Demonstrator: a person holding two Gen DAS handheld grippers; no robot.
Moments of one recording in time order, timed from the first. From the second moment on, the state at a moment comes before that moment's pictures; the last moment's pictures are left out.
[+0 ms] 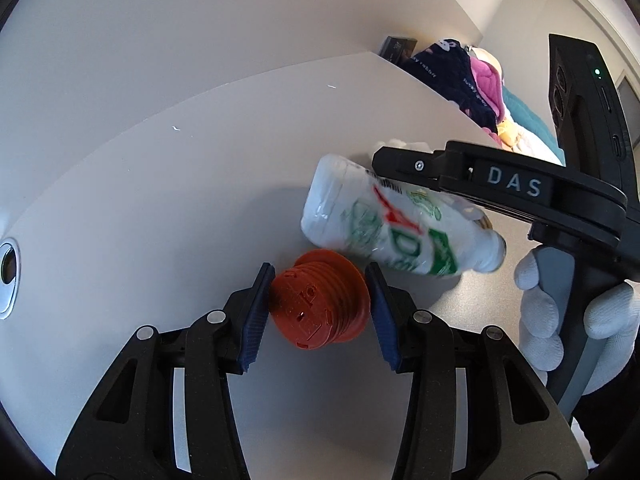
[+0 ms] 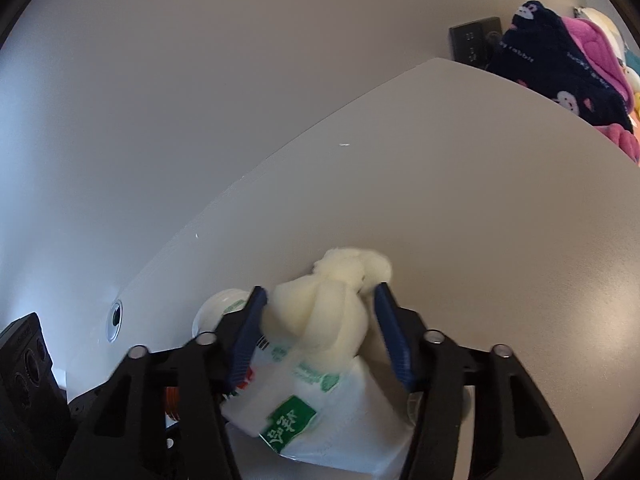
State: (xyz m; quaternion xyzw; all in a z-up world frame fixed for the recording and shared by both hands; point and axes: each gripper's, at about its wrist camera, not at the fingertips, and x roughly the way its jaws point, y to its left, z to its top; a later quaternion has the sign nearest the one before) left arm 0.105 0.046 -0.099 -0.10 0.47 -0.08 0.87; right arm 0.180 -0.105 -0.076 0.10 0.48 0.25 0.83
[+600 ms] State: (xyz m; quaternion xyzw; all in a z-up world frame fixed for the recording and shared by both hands) left arm 0.093 0.043 -0.081 -0.10 0.45 -0.09 0.88; right arm 0.154 -0.126 -0.040 0.11 0.44 0.27 0.85
